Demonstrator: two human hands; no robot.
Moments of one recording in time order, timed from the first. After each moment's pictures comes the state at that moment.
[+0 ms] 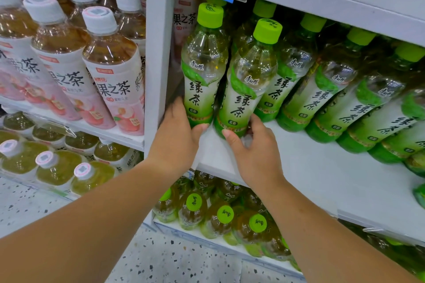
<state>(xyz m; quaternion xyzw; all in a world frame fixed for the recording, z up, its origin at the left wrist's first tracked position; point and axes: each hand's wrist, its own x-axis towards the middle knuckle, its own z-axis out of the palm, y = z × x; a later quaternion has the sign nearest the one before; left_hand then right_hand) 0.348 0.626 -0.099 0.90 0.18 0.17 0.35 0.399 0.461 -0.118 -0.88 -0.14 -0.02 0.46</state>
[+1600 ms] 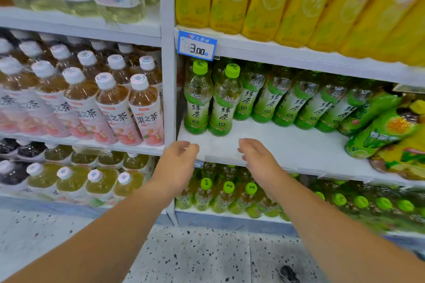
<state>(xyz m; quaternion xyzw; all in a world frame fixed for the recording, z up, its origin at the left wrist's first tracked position) 0.249 0.630 -0.013 0.76 0.26 -0.07 0.60 0.308 0.437 -0.035 -0.83 0.07 0.19 0.53</state>
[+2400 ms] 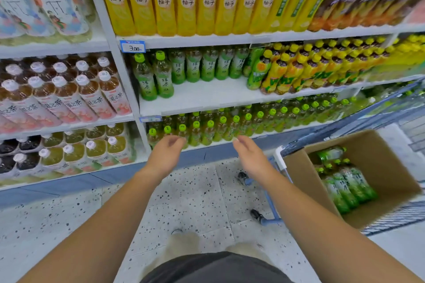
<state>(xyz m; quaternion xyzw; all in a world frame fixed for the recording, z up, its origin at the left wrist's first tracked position) 0.070 0.572 0.125 0.81 0.14 -0.21 0.53 0.036 0.333 0.125 -0.82 0.20 0.17 0.50</state>
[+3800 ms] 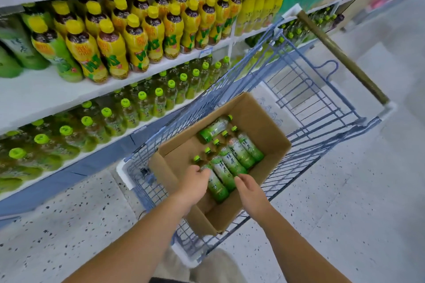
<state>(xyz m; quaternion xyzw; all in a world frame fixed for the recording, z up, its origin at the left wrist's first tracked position) 0.003 0.035 0.054 0.72 0.05 -0.51 0.46 -0.119 -0.104 0.058 -0.73 0.49 0.17 0.45</state>
